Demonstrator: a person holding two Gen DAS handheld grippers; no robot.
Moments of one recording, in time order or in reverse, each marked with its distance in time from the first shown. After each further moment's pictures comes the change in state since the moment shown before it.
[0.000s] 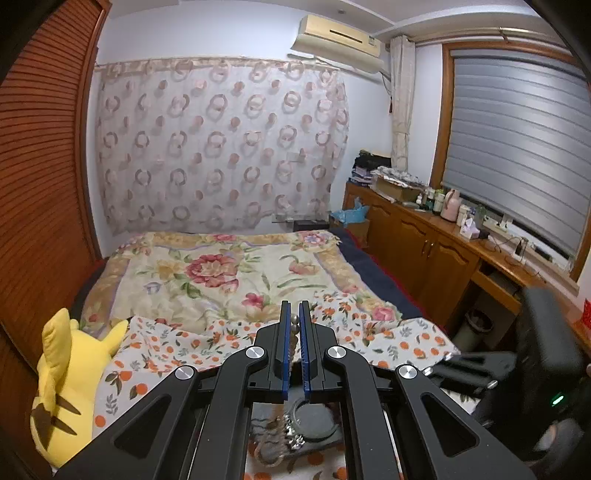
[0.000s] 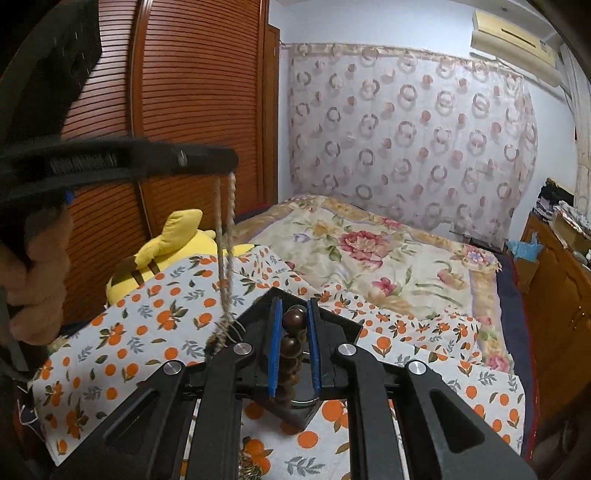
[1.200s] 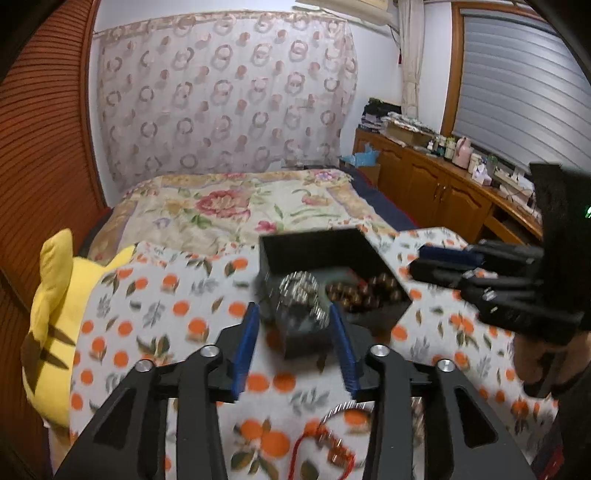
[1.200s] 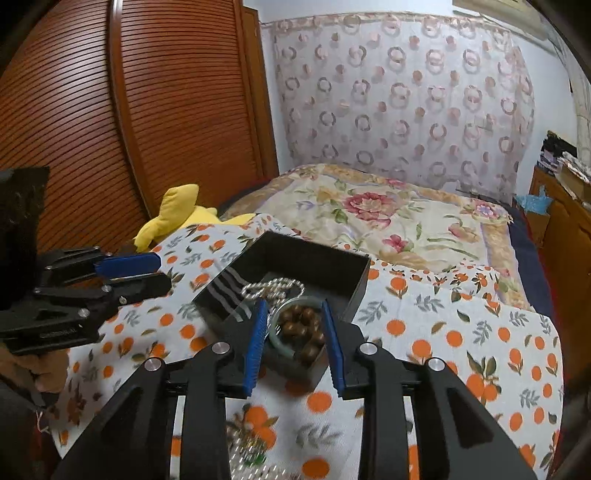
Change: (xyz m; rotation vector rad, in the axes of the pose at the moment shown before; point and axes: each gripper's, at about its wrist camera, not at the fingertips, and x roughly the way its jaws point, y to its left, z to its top) left arm 0.006 0.026 -0.129 0.014 0.199 0.047; right arm 0.008 -0.006 -0.057 0.092 0.080 0.051
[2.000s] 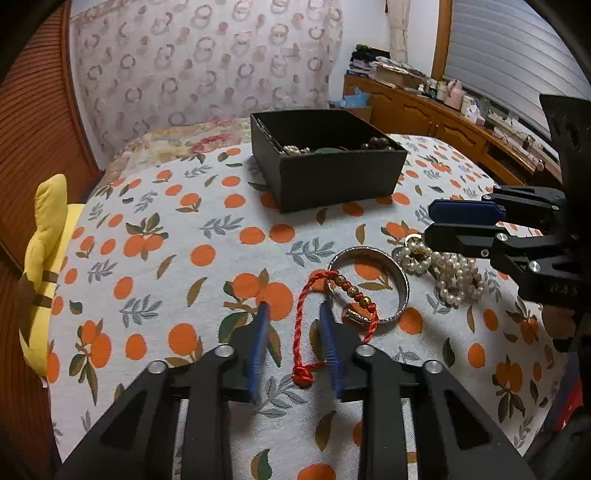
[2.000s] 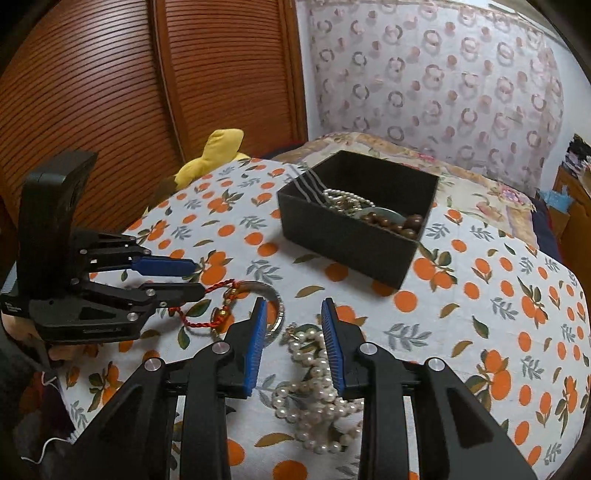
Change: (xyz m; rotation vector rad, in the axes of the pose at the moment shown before) left arm 0.006 -0.003 -0.090 0.077 0.199 -0.015; right arm 0.004 0.062 -0.065 -0.075 0.117 0.076
